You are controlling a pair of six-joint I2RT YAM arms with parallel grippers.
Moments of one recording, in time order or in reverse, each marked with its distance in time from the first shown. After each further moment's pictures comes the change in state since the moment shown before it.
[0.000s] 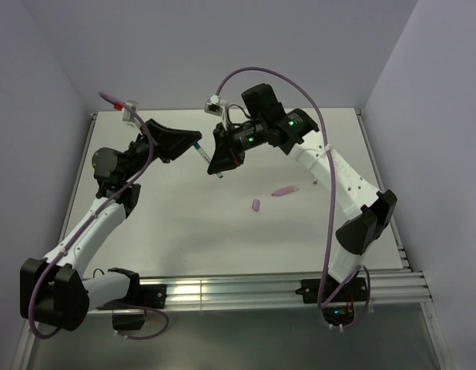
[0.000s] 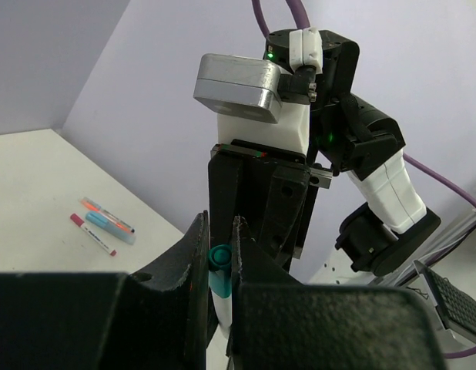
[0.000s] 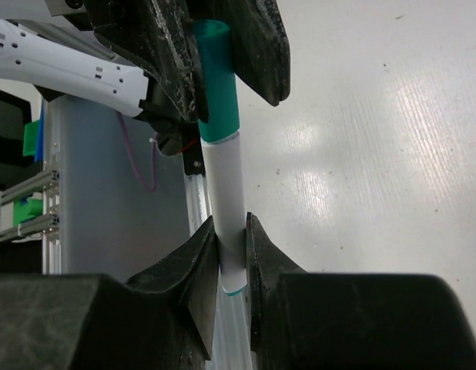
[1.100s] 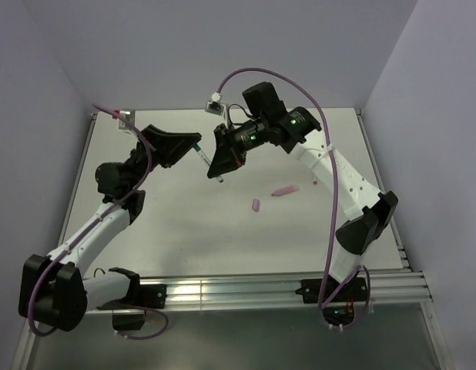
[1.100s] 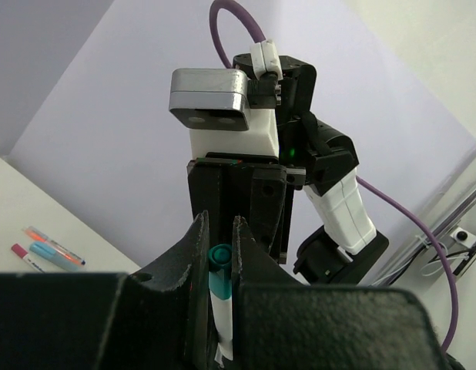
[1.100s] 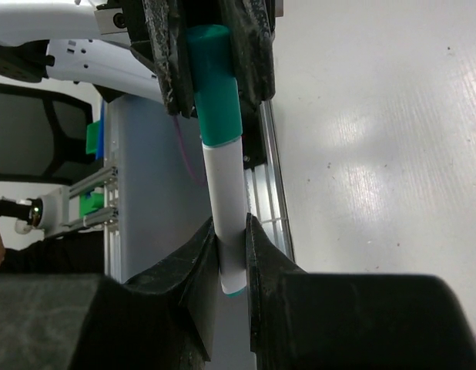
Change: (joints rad) left arm -0.048 -0.001 -0.101 0.241 -0.109 -0.171; right arm 0.001 0.003 0.040 -0.056 -0.090 0.112
